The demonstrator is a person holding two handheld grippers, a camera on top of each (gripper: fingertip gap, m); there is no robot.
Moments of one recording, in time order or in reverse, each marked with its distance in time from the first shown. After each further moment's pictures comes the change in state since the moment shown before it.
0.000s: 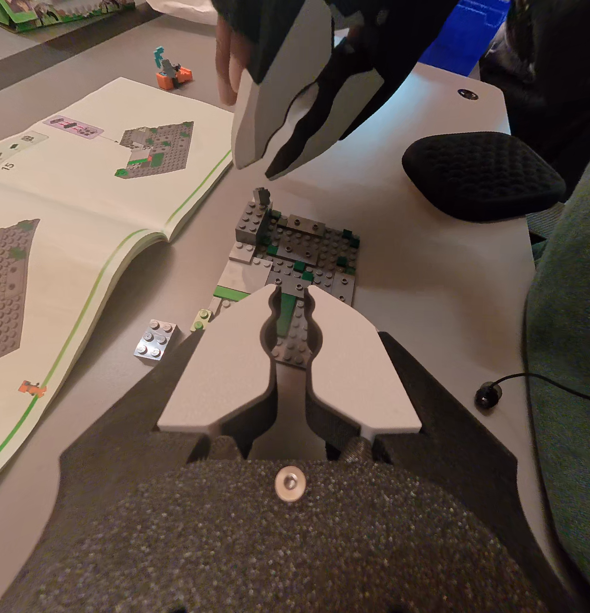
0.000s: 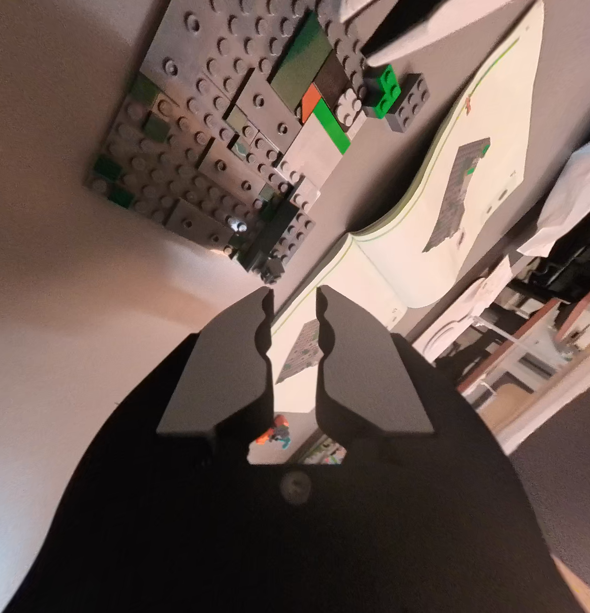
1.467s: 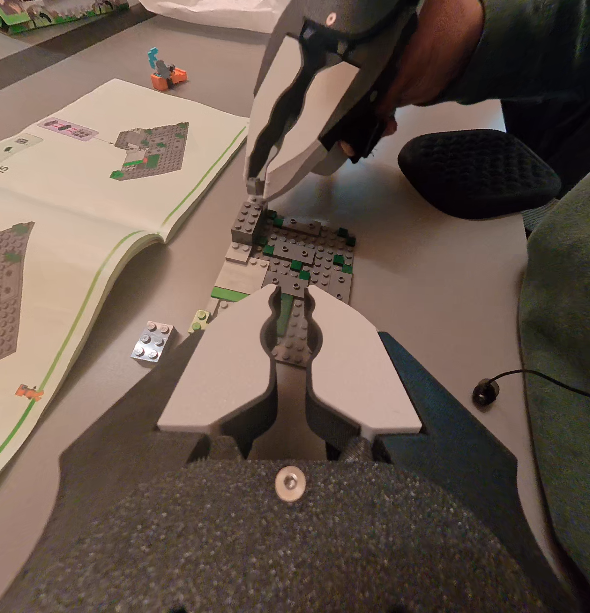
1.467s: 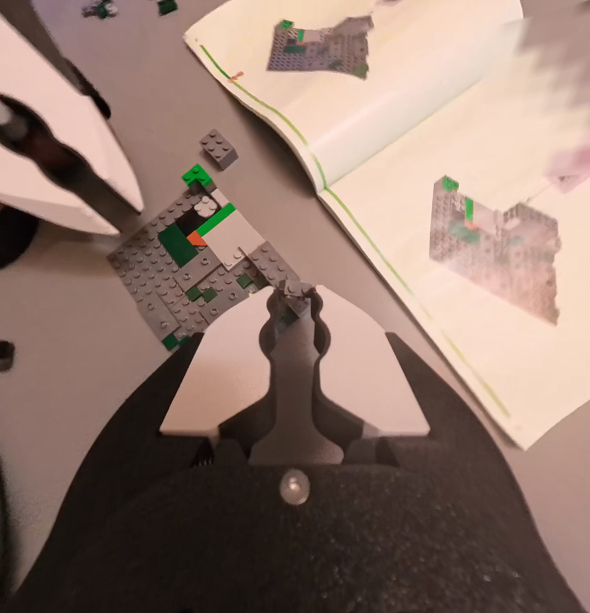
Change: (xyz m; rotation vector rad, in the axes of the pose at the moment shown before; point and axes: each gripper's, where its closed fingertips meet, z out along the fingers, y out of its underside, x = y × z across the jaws) left arm 0.002 0.000 0.000 -0.002 0.011 0.009; right arm -0.009 -0.006 0.009 0.394 -0.080 1.538
